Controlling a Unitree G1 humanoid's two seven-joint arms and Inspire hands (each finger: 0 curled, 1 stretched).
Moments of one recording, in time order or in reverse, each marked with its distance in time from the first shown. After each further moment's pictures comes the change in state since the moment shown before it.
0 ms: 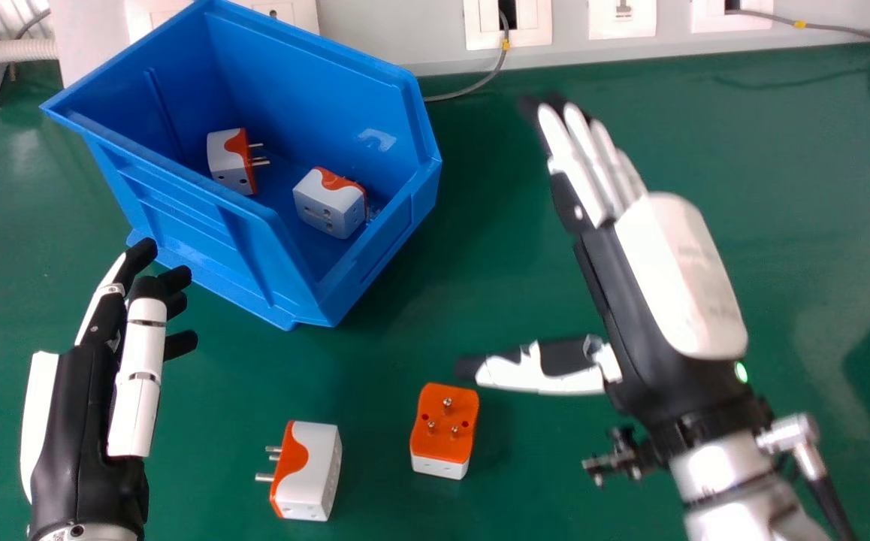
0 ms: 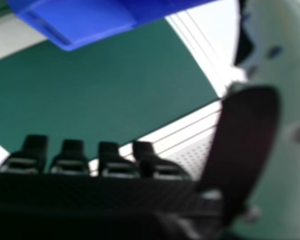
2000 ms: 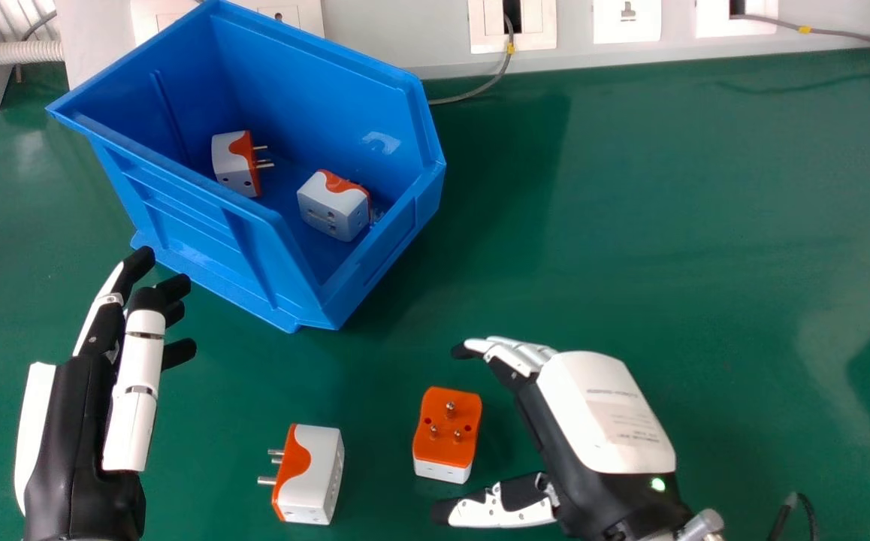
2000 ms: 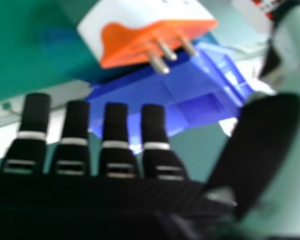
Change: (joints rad) left arm 0.028 0.000 0.005 -0.020 -0.014 -0.010 -0.024; right arm 0.039 0.073 0.119 0.302 -0.214 0.063 0.038
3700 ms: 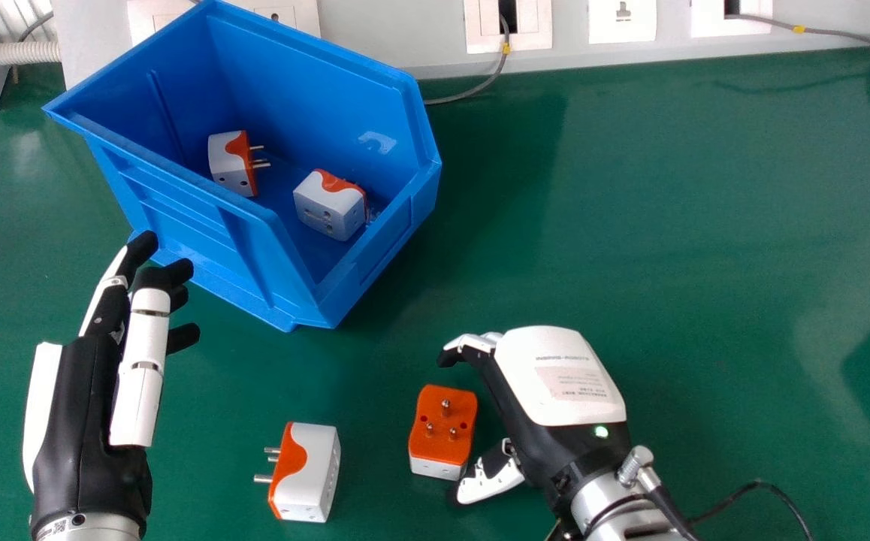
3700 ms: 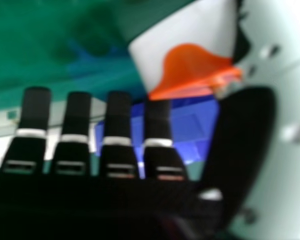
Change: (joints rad) left arm -0.053 -0.001 -0.011 -0.044 0.020 0.102 0.023; right arm -0.264 0.009 0.120 0.241 -0.019 0.160 0.004
